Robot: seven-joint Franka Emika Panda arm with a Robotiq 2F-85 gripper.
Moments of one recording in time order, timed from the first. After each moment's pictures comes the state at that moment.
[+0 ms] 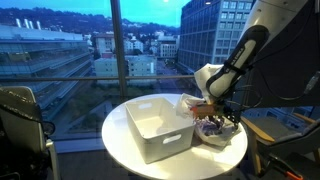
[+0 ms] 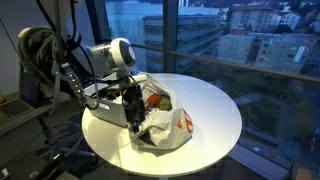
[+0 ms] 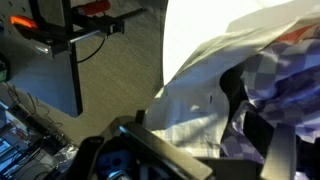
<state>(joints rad) 0.10 0.33 -0.07 -2.34 -0.50 2.27 1.69</state>
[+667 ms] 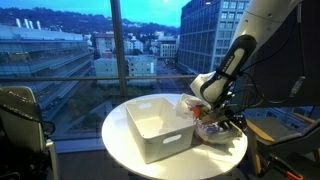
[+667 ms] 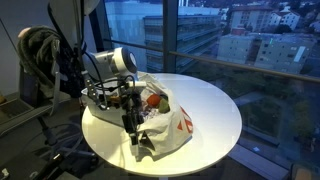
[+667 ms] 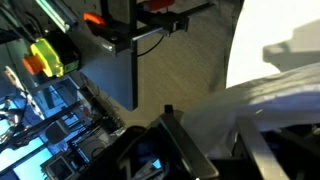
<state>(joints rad) 0.14 0.43 -0.08 -2.26 -0.48 1.98 1.68</state>
